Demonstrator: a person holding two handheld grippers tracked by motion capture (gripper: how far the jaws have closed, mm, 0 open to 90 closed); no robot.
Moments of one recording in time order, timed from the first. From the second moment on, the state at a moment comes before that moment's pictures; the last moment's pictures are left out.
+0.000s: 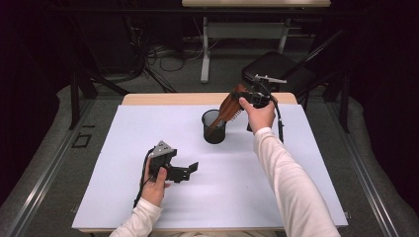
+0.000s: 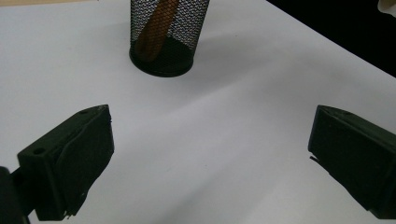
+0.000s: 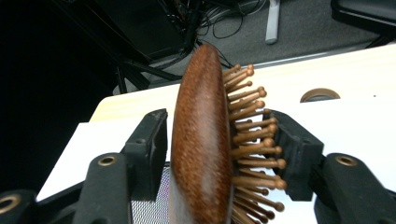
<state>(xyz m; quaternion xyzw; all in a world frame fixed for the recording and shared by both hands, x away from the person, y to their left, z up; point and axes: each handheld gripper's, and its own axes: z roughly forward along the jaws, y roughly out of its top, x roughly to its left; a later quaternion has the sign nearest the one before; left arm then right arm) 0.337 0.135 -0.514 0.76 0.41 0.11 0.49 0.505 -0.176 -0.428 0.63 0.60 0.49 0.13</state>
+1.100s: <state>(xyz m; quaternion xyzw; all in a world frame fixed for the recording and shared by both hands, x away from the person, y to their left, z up) 0.337 0.135 -0.514 0.76 0.41 0.11 0.49 0.503 -0.177 -0.425 0.61 0.61 0.49 0.14</state>
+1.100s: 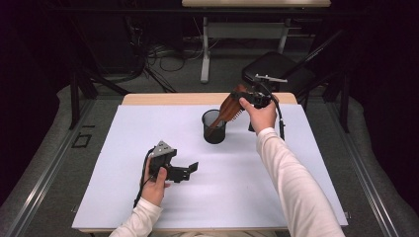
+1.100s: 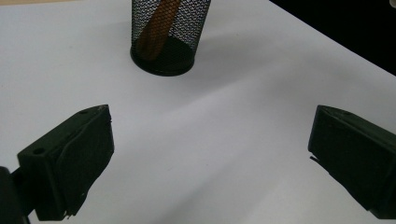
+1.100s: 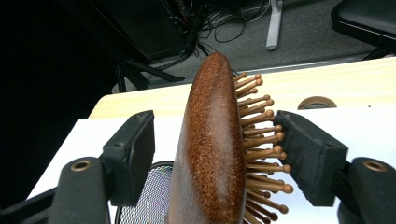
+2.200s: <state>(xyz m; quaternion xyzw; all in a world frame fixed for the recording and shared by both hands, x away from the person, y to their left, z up) 0.337 0.135 -0.515 0.77 0.41 0.11 0.48 0.500 -0.191 -0.416 0.62 0.60 0.49 0.14</state>
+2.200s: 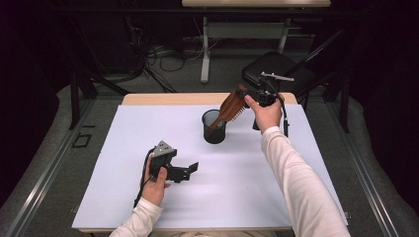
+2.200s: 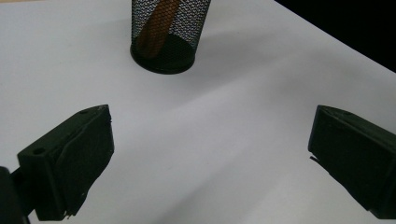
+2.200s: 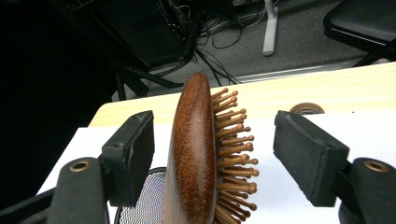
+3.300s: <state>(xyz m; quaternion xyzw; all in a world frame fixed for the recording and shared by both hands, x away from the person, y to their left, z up) 0.338 0.136 -0.515 0.77 0.41 0.11 0.48 0.495 -0.213 -0.387 0.60 0.61 0.49 0.17</state>
